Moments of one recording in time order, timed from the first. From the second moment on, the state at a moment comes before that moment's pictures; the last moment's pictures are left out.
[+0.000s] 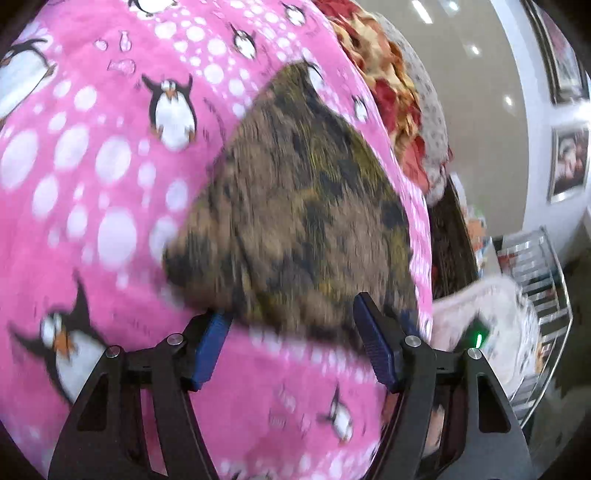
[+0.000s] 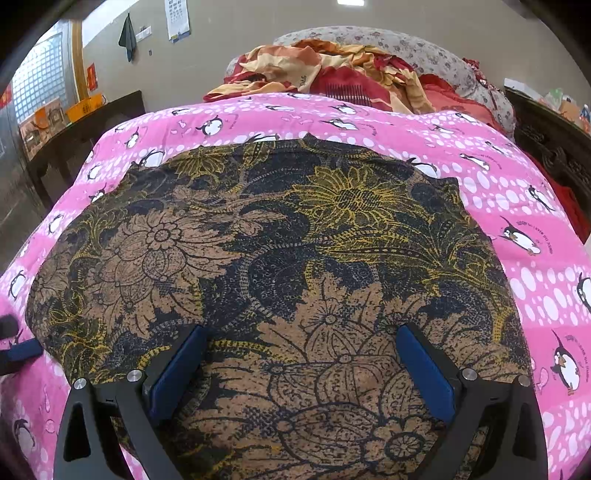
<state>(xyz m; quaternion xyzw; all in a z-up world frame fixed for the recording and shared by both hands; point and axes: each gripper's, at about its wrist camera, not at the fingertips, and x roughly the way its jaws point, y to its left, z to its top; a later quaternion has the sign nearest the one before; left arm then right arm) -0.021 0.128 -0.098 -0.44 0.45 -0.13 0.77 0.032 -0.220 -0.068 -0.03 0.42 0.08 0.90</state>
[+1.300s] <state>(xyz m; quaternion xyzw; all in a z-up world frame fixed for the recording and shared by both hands) -0.005 0.037 -0.015 -0.13 0.31 -0.08 0.94 0.243 -0.026 0.015 0.00 0.60 0.29 0.74</state>
